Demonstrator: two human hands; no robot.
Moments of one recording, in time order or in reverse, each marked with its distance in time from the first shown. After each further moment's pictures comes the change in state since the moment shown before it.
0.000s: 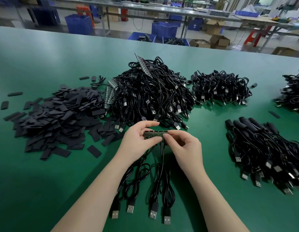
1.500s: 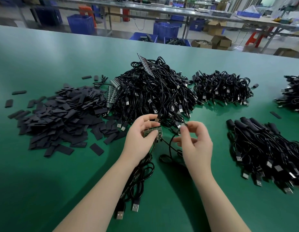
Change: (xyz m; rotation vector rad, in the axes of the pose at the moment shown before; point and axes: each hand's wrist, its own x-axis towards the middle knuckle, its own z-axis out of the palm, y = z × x) left_hand -0.002 -0.003 0.012 -0.030 0.183 0.092; right_hand -0.011 -0.024 -0.007 0.048 0.178 -0.119
